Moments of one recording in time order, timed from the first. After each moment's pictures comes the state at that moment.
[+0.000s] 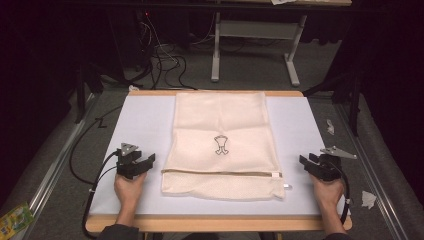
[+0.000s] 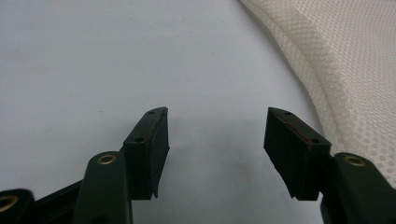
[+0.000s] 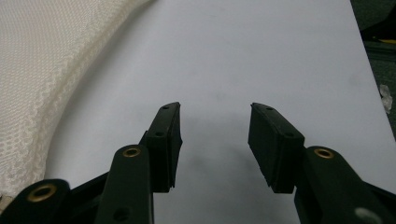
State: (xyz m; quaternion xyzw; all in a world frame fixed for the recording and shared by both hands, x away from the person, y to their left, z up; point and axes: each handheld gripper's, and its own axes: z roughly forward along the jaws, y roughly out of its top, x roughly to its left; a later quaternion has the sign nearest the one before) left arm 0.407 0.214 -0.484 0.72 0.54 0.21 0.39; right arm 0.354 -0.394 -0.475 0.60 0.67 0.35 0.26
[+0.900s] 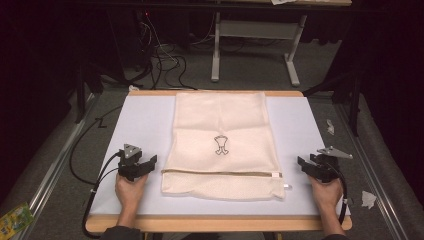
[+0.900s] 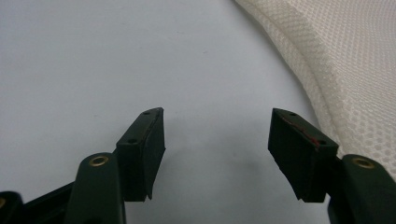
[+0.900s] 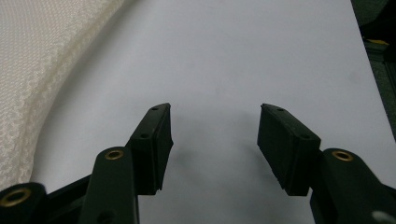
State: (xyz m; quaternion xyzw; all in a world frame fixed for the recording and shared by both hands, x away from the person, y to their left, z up) left arm 0.403 0.208 -0.485 0.73 0.52 0.23 0.38; right arm 0.356 -0.388 -0.477 0.60 0.68 0.33 0.27
